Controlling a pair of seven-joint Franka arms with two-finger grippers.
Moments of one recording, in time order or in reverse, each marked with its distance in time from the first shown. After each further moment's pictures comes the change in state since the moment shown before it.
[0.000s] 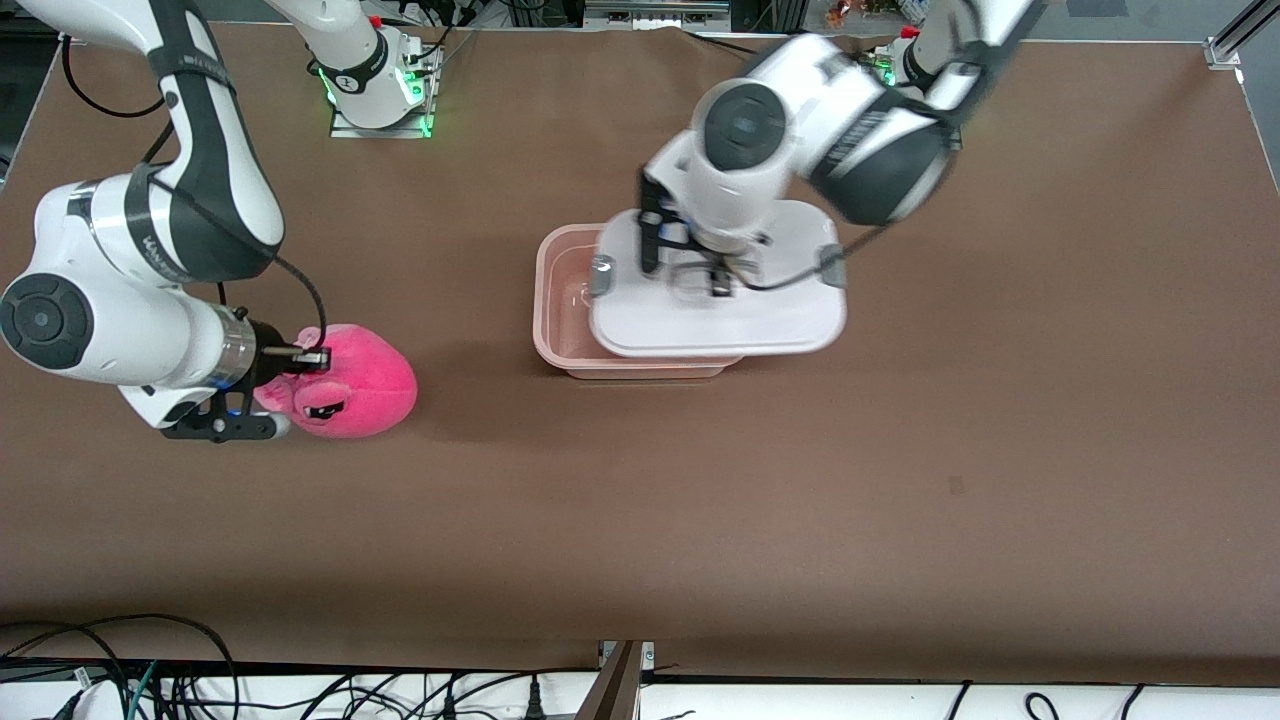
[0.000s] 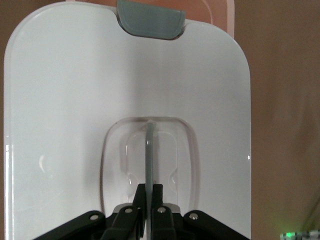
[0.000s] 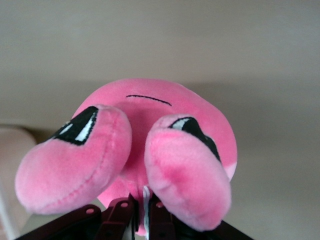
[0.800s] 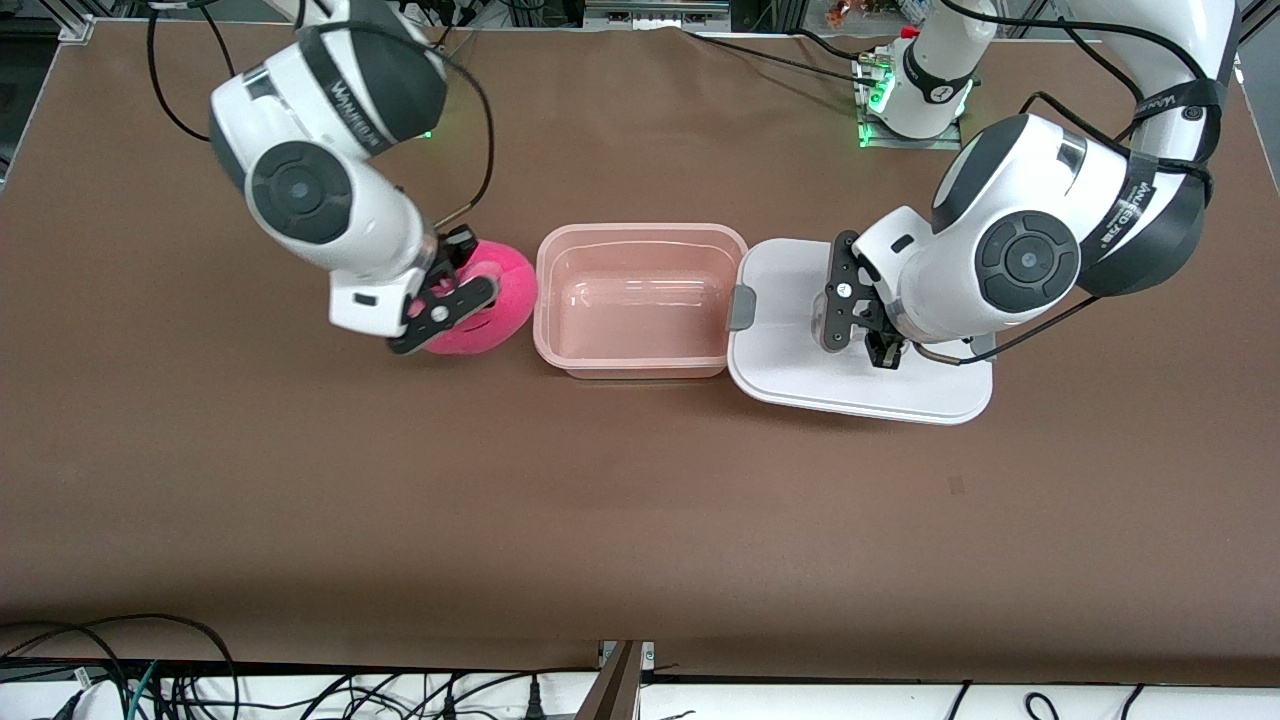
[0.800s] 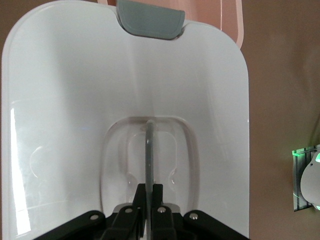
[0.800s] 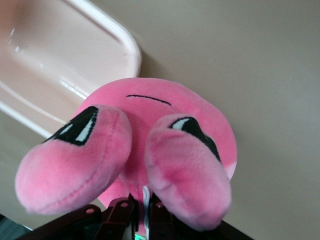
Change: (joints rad) left arm 0.249 0.011 0.003 0.029 -0.003 -0.092 0.382; right arm 0.037 -0.038 0.366 0.020 -0.122 -0.143 -0.239
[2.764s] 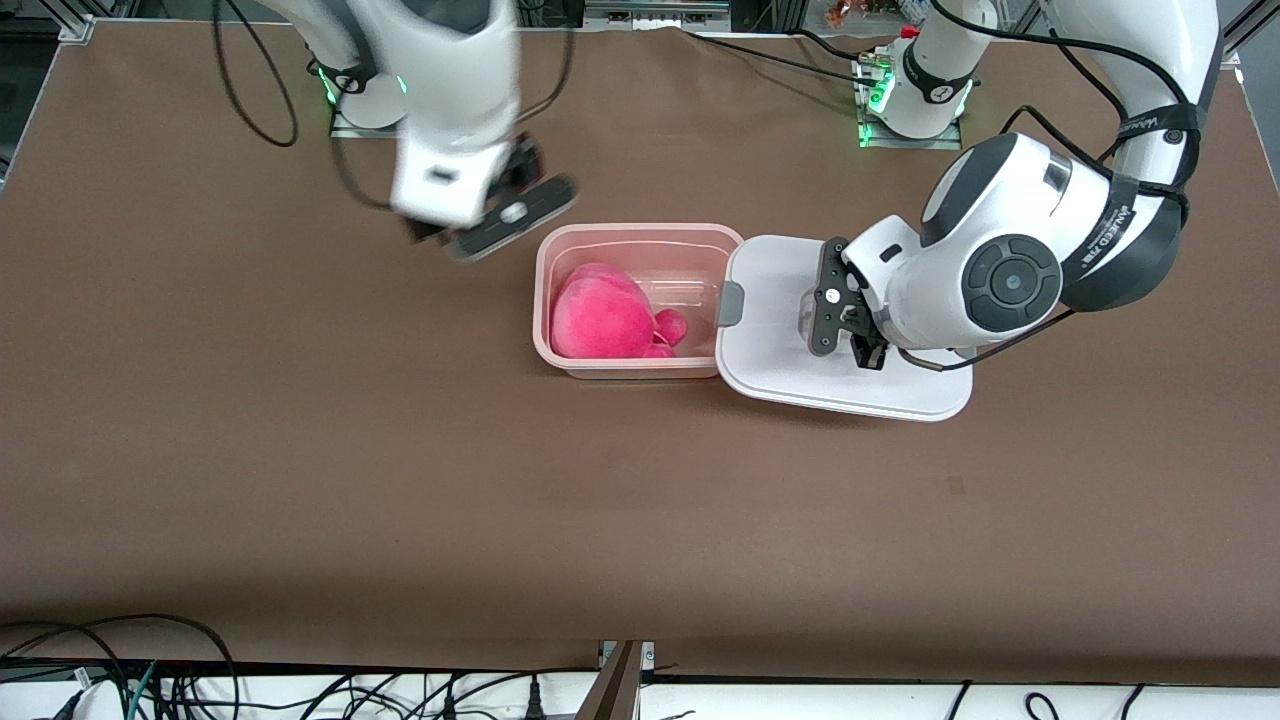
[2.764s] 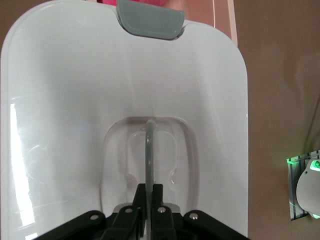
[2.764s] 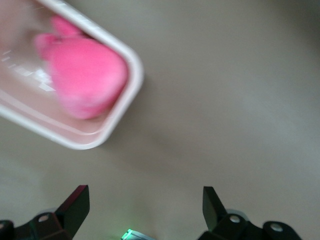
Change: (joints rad) left arm -0.004 0.026 -0.007 0.000 -0.047 0.001 0.001; right arm 0.157 0.010 -0.038 0.258 -0.168 -0.189 0.219
